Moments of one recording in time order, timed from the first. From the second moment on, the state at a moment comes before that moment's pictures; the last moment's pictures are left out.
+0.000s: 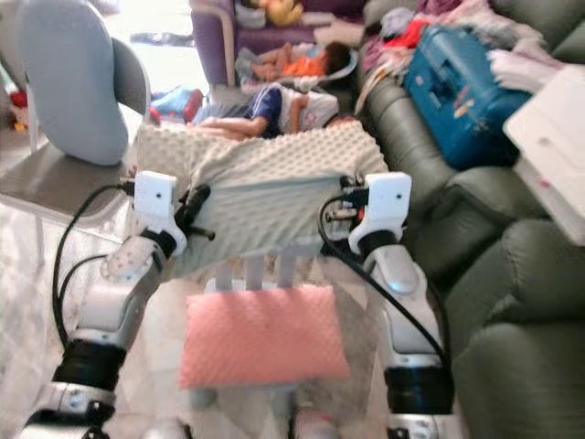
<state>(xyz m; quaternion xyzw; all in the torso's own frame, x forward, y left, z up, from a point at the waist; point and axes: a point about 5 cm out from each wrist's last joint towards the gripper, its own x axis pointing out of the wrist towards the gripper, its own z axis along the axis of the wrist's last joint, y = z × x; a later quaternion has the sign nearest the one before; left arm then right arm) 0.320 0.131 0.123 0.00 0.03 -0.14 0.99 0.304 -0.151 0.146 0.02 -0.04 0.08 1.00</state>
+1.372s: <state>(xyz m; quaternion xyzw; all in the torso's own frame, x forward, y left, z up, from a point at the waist) 0.286 0.147 0.110 0.02 0.08 -0.13 0.99 0.287 -0.137 0.115 0.05 0.03 0.07 1.00</state>
